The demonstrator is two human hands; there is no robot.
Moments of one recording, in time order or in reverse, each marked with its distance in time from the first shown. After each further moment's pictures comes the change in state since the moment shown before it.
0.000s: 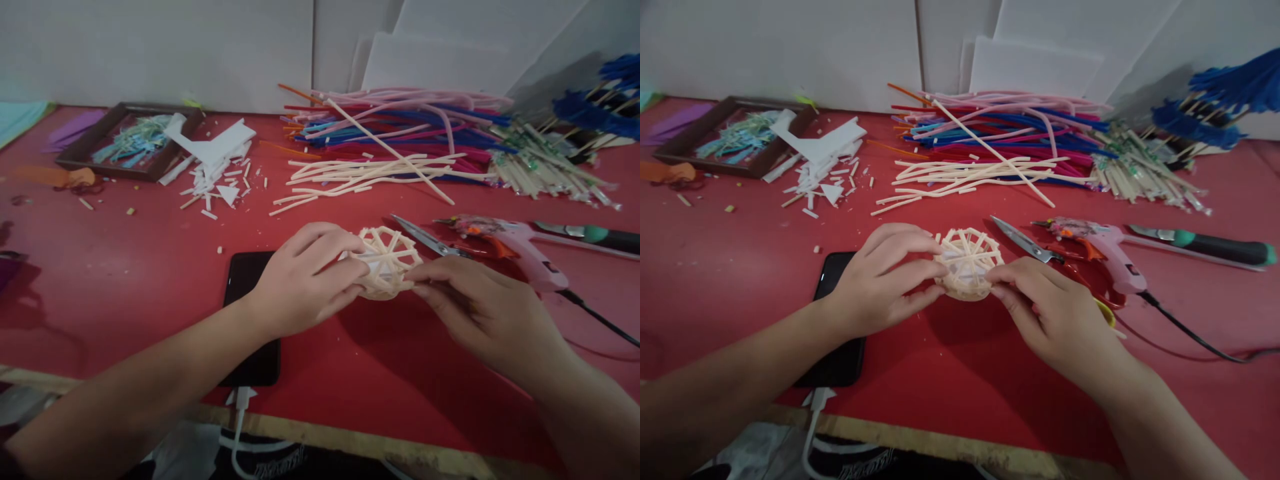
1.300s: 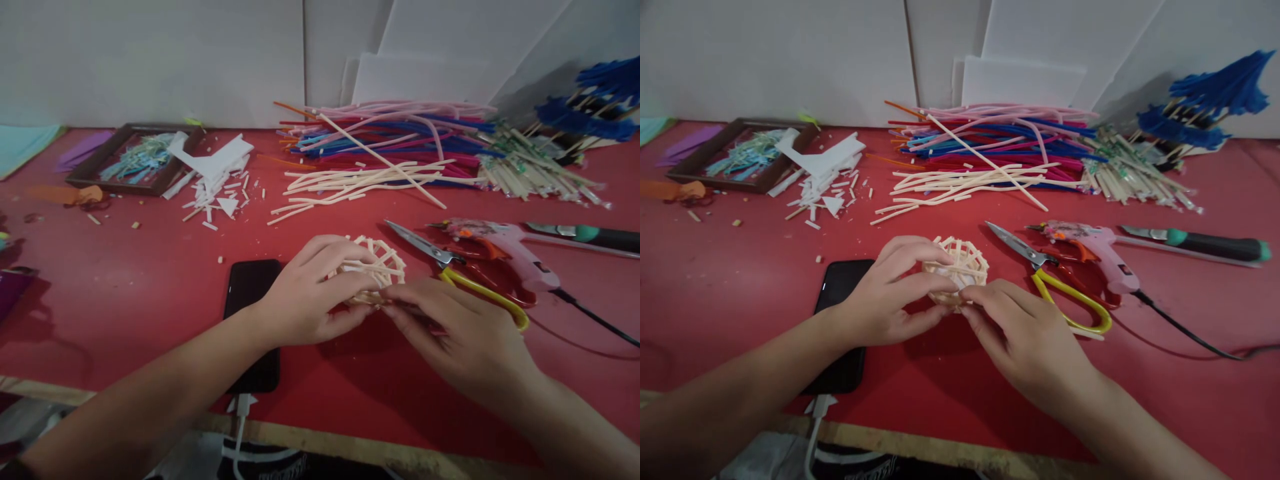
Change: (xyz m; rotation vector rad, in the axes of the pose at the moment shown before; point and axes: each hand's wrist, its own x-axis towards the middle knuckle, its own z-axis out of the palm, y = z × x) left_hand 0.003 0.005 0.005 -0.184 -0.031 -0.017; right_hand 0.001 -0.029 0.012 -0.036 0.085 -0.043
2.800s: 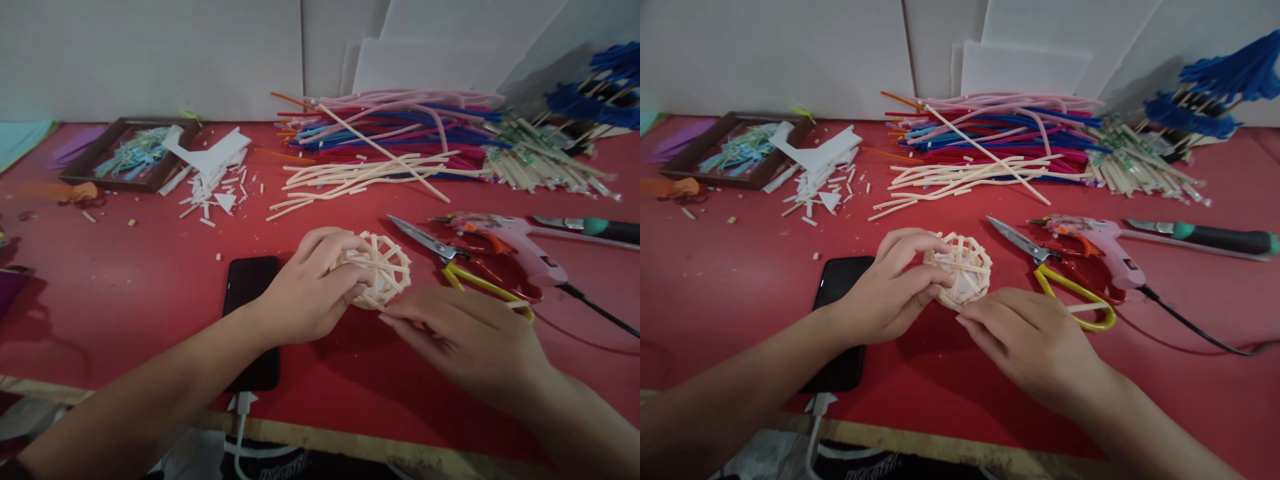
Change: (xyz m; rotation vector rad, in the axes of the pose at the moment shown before) left_hand -0.005 0.000 -0.001 -0.008 -0.110 -0.087; right_hand -0.003 0.003 -0.004 -0.003 -0.024 -0.122
